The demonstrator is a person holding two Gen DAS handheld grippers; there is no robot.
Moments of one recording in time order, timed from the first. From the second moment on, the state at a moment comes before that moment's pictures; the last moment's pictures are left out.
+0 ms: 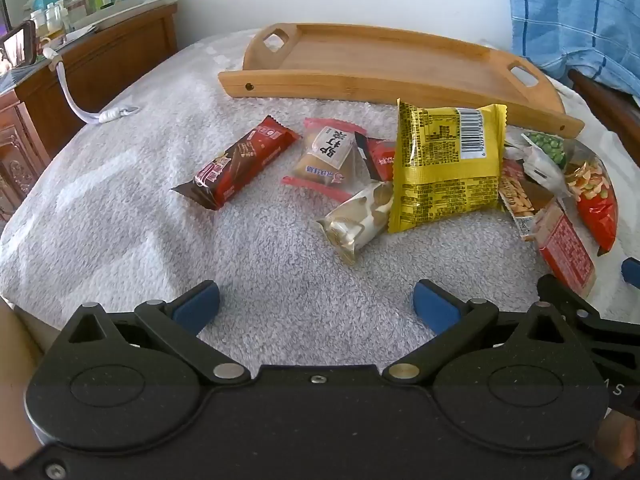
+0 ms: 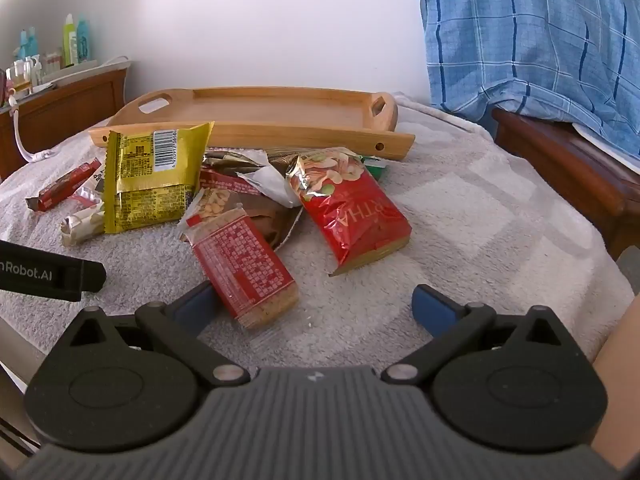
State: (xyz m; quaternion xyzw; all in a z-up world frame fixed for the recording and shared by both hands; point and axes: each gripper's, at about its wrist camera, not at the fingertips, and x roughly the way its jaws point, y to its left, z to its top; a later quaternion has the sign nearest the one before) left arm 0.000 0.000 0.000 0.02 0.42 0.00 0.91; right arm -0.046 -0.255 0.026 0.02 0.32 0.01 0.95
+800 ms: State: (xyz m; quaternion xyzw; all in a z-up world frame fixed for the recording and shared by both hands) left arm -0.001 0.002 -0.001 0.02 0.41 -0.01 0.91; right arm -0.046 -0.254 0.025 0.02 0.32 0.01 0.95
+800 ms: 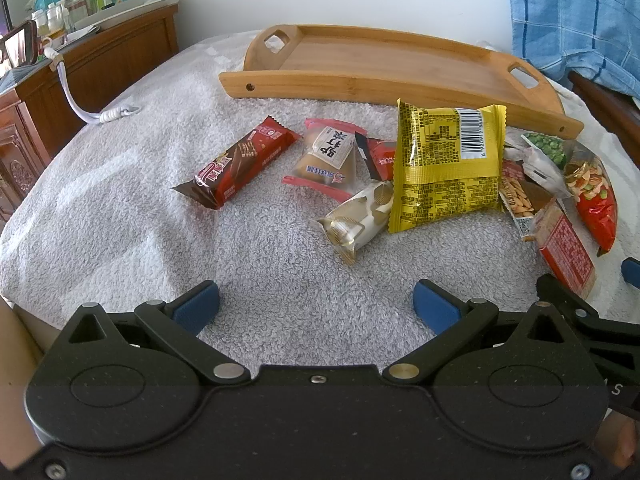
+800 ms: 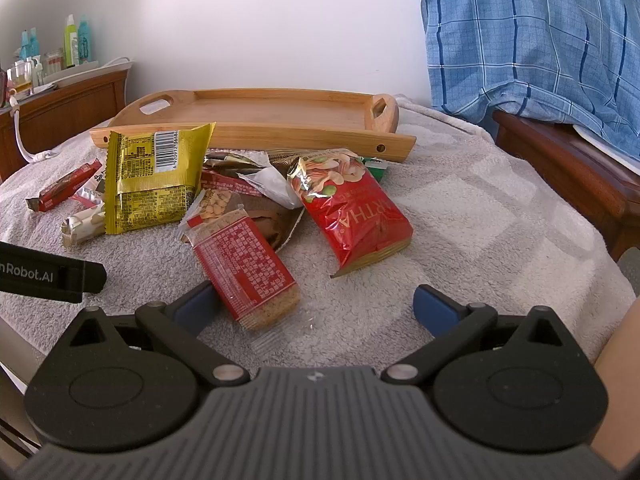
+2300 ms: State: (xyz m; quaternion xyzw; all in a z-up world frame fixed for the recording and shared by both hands) left arm -0.002 0.002 -0.001 0.02 0.41 -0.01 0.91; right arm -0.046 -0.252 0.022 0.02 0.32 0.01 0.95
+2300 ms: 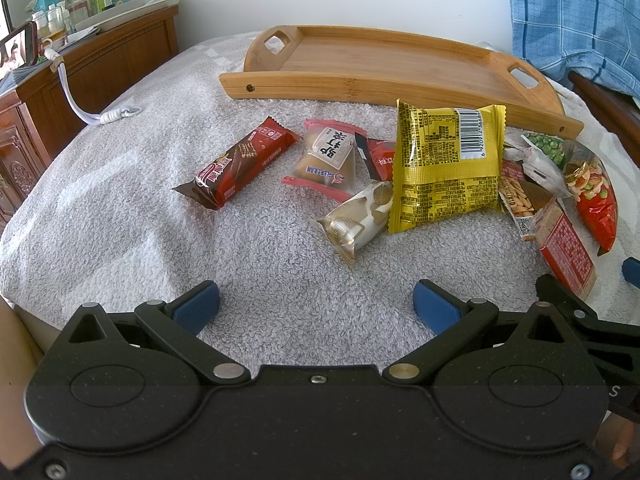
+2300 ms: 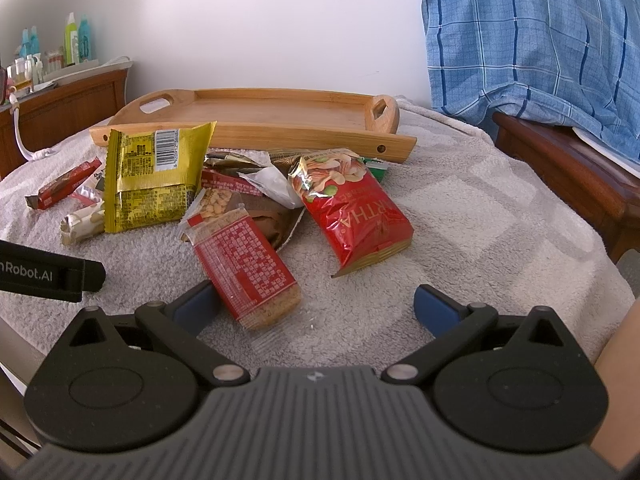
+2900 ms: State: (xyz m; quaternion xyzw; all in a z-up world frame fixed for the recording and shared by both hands) left arm -0.002 0.000 0.000 0.02 0.40 -0.01 0.91; right arm -0.048 -0.251 0.026 0.01 0.32 0.00 0.95
